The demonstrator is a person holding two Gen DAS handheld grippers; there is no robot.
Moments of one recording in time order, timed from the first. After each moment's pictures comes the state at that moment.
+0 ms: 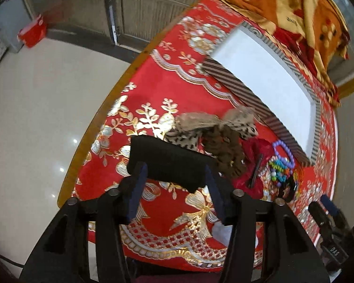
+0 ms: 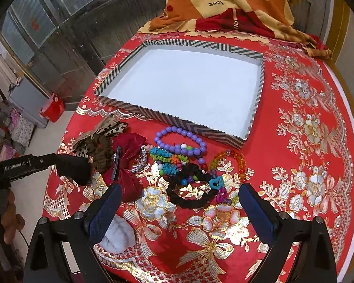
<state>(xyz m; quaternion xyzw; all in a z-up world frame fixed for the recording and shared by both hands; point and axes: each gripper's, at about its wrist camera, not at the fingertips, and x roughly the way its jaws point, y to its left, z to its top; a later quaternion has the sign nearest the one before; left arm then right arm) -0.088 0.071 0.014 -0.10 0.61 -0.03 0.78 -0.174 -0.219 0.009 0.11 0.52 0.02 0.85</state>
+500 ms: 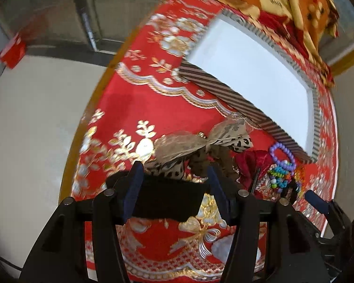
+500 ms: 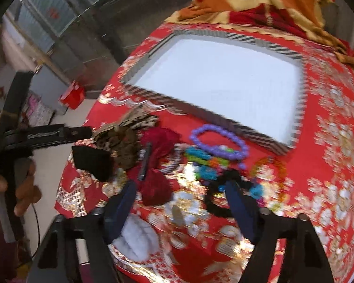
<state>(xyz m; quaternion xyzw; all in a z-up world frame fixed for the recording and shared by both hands) -0.040 0.041 -0.002 -0.03 0.62 -0.10 0.78 -0.144 -0.175 -0.008 0.11 0.54 0.11 0.83</state>
